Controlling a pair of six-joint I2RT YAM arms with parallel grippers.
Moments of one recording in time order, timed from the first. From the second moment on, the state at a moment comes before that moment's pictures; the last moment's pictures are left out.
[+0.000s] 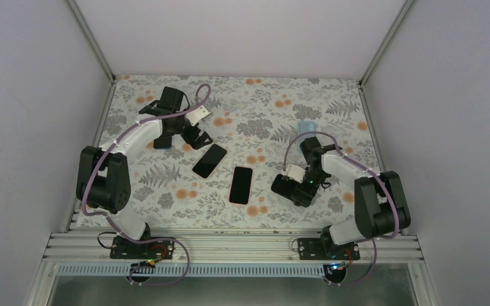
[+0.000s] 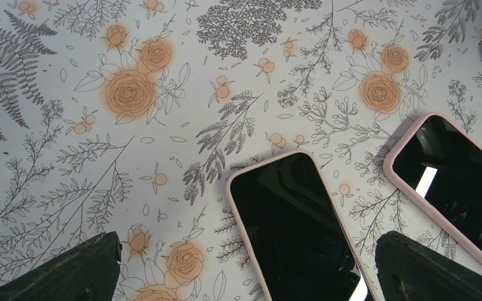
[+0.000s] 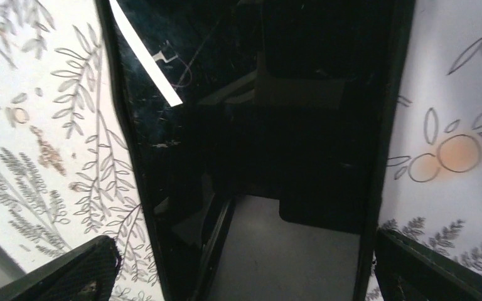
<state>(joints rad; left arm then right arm) -0.26 1.67 1.25 -0.62 0.46 0.51 0.26 1.46 0.77 -0.92 -0.14 -0.80</state>
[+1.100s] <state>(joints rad) -0.37 1.87 1.60 -0.95 0.66 0.57 0.47 1.25 0.85 -0.71 -0.03 -0.71</state>
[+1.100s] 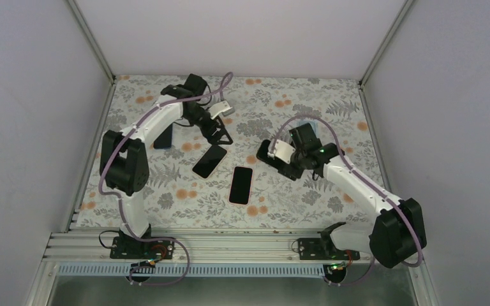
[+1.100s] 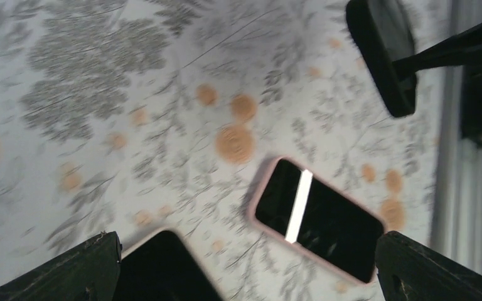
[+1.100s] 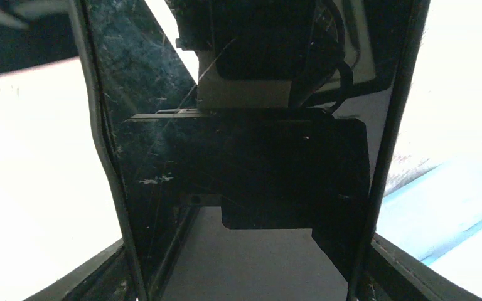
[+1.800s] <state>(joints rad) -0.38 2.14 1.99 -1.27 1.00 0.50 0.68 1.41 1.02 -0.43 0.12 -0.63</state>
